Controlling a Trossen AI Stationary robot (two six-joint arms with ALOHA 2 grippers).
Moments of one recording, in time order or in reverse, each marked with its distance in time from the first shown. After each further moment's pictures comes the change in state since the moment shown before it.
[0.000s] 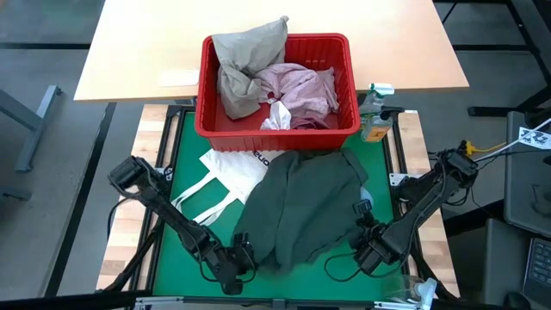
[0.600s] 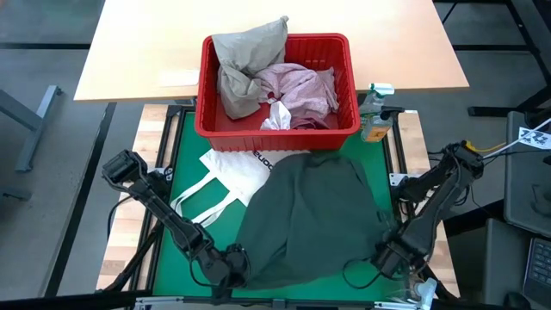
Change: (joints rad) left arm -0.027 -0.084 0.002 -0.007 0.263 -0.186; right arm 0.090 -0.092 0.087 -0.141 -0.499 0.205
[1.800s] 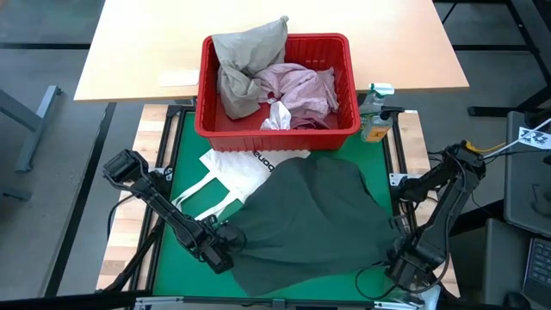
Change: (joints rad) left arm 0.036 0.001 0.001 -0.674 -0.147 -0.338; right arm 0.133 0.001 0.000 0.001 -0.078 0.129
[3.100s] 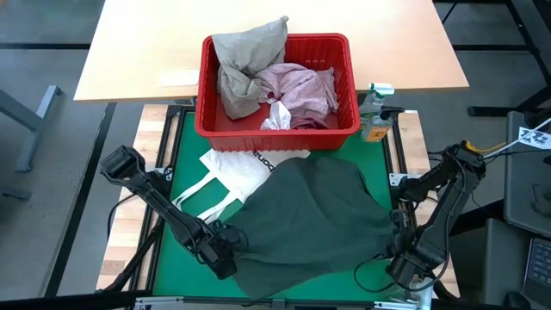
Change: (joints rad) left arm 0.006 -0.050 0.000 0.144 0.024 0.025; right arm 0.000 0.000 0.000 -0.088 0.125 0.053
